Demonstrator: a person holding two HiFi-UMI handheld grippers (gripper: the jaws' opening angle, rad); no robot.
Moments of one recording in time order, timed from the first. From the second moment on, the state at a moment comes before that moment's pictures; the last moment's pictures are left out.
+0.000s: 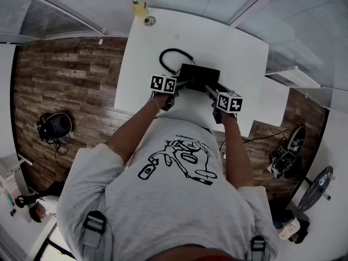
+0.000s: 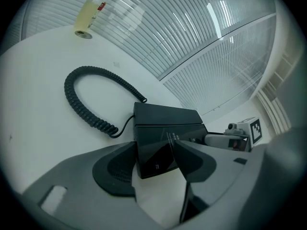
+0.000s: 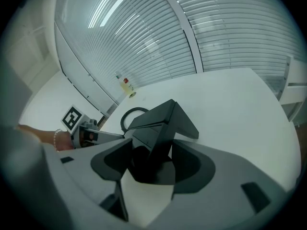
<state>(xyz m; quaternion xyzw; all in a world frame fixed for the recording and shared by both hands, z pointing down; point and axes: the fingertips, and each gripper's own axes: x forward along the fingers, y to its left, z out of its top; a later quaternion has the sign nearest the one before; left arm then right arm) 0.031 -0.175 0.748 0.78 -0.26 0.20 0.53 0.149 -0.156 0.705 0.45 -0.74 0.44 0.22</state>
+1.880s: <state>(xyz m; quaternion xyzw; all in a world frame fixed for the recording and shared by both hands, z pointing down) -0.021 -0.148 0.415 0.86 -0.30 0.09 0.40 0.103 -0.122 0.376 0.45 -0.83 0.32 0.12</state>
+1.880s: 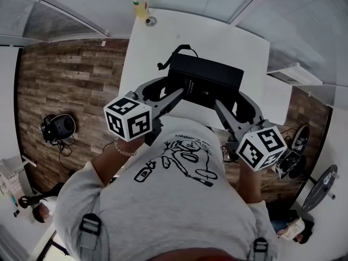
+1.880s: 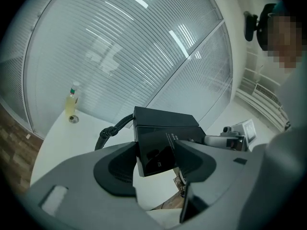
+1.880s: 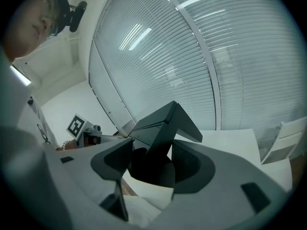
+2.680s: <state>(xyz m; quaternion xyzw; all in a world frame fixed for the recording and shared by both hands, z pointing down) -0.019 -0.149 0.408 0.86 -0.30 0.09 0.40 0.106 -0.124 0.367 0.45 -0.83 0.31 0.13</state>
